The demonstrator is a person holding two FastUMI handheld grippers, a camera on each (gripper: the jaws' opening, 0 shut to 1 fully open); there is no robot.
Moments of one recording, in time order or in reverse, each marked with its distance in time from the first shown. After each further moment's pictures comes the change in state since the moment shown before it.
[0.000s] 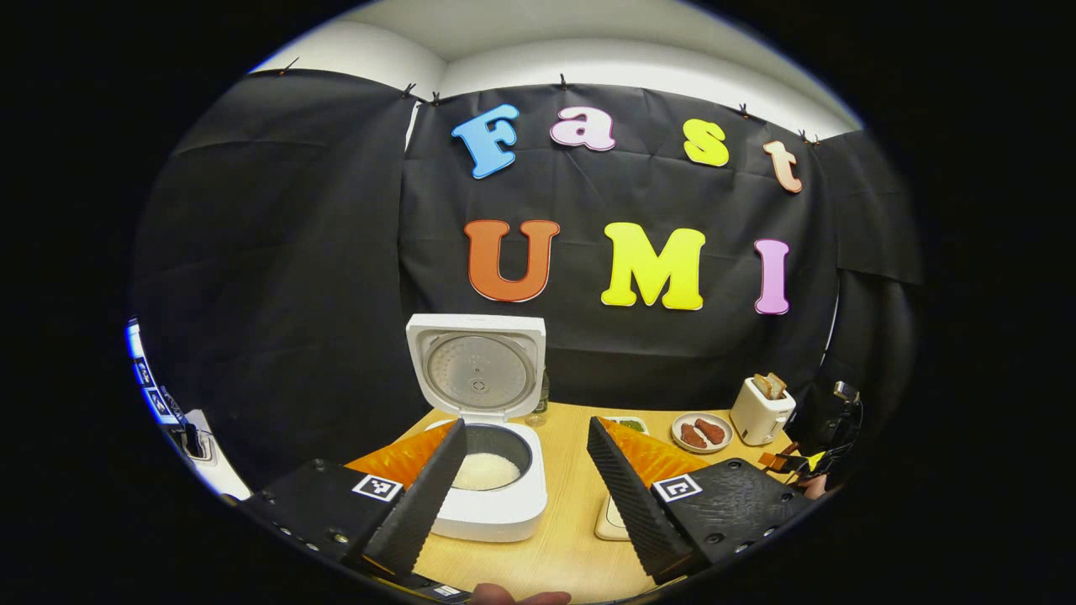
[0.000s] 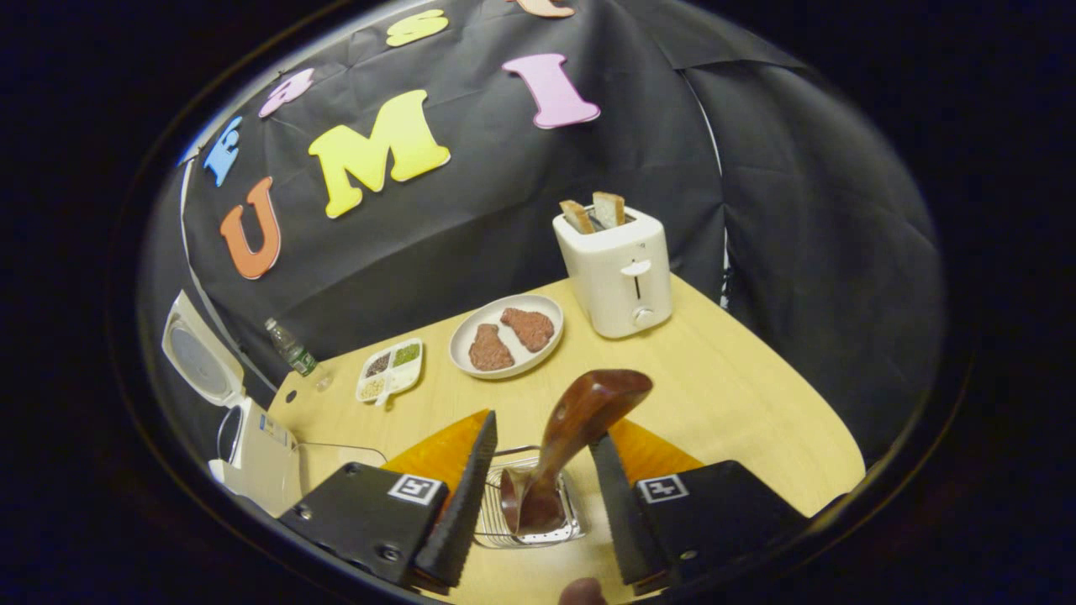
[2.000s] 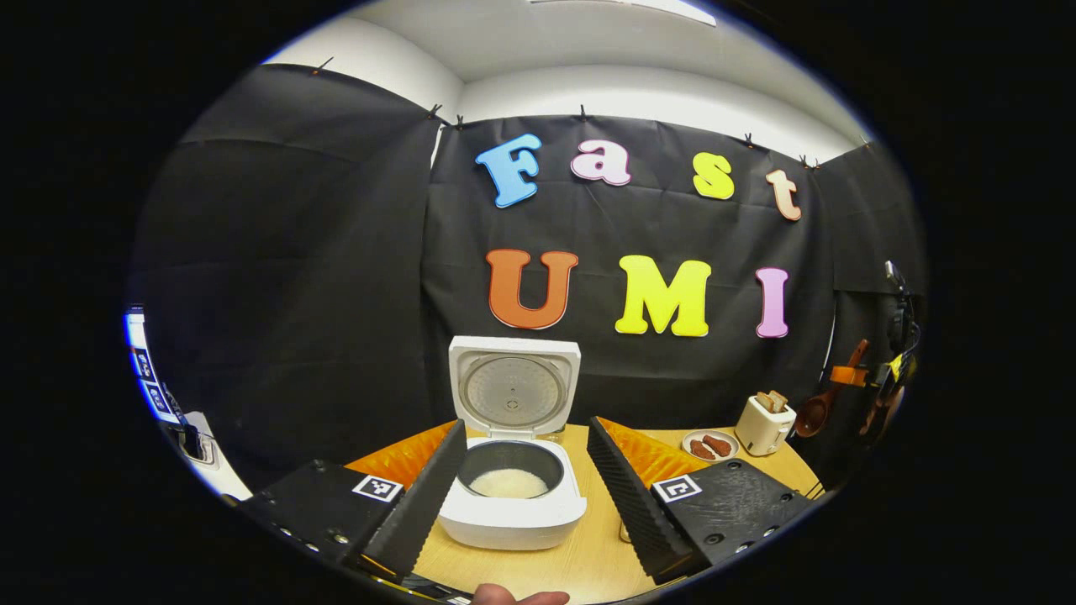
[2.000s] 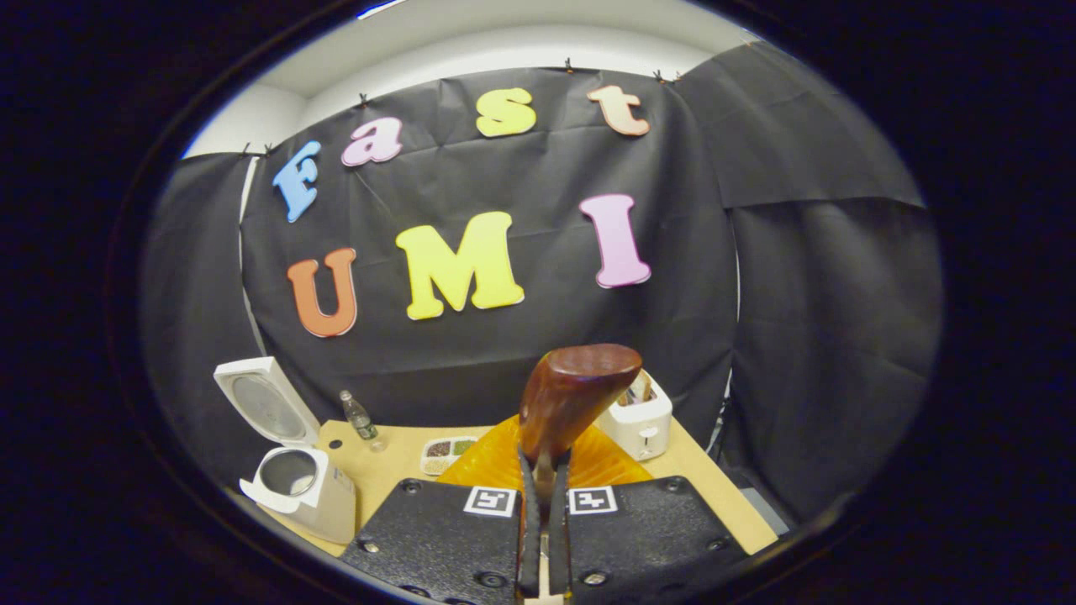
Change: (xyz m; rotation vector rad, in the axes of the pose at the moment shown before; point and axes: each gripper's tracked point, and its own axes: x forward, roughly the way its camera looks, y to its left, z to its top) left arm -0.030 0.055 0.001 -0.028 -0.104 -0.002; right arm -0.160 0.078 0.143 -0.142 -0.297 0.075
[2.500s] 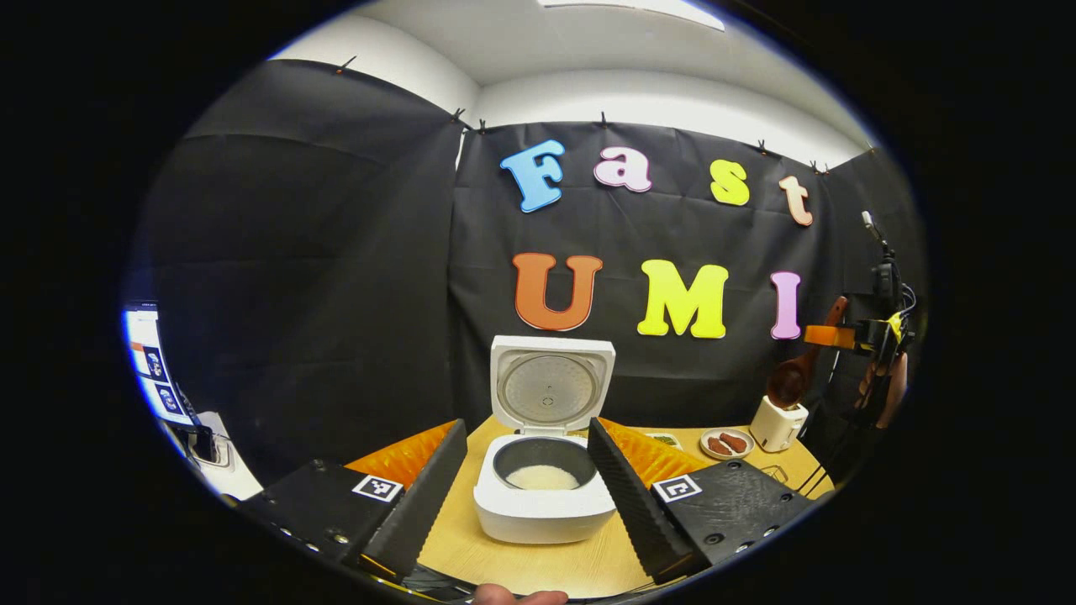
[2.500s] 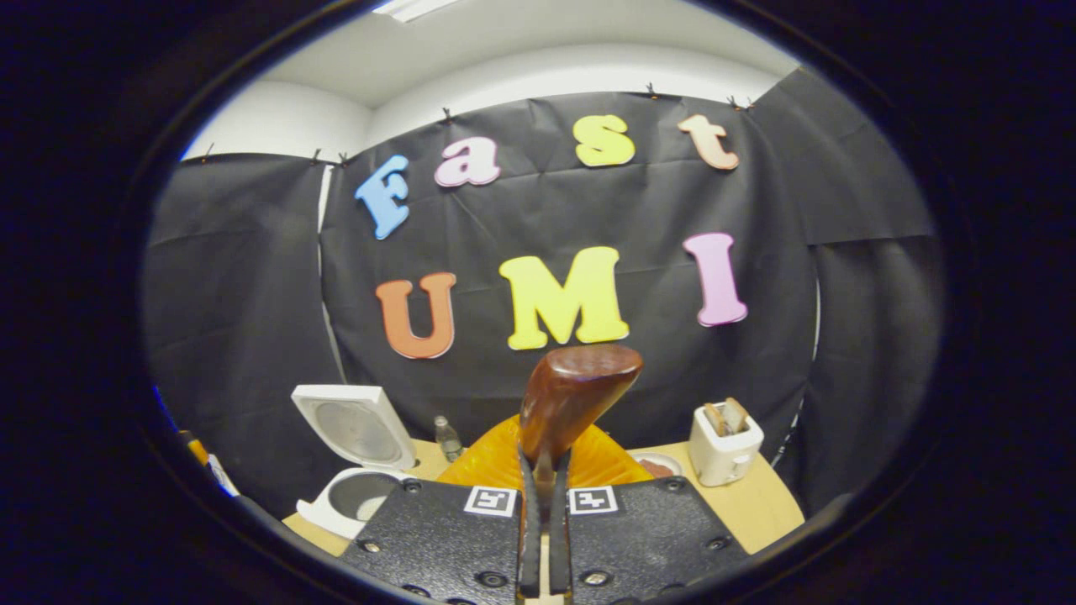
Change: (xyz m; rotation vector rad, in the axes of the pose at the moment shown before) left arm -0.027 0.054 -0.005 -0.006 -0.023 0.037; right arm -0.035 0.140 0.051 -0.074 -0.106 0.205
